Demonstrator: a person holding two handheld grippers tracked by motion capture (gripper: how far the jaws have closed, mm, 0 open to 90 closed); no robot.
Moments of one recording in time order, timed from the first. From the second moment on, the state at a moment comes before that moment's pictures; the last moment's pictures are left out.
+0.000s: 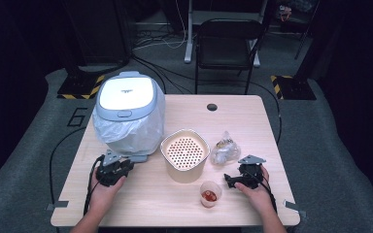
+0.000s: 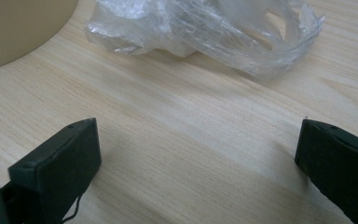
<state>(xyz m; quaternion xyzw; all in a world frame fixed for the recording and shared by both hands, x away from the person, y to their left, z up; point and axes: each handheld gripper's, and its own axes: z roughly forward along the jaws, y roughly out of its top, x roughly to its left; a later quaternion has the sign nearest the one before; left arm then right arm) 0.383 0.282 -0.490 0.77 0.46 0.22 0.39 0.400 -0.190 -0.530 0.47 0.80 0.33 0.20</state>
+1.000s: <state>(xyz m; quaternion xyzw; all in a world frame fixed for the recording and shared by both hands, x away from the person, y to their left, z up) 0.404 0.243 -0.507 0.73 0.50 0.28 0.36 0.400 -0.190 -0.530 0.47 0.80 0.33 0.20</state>
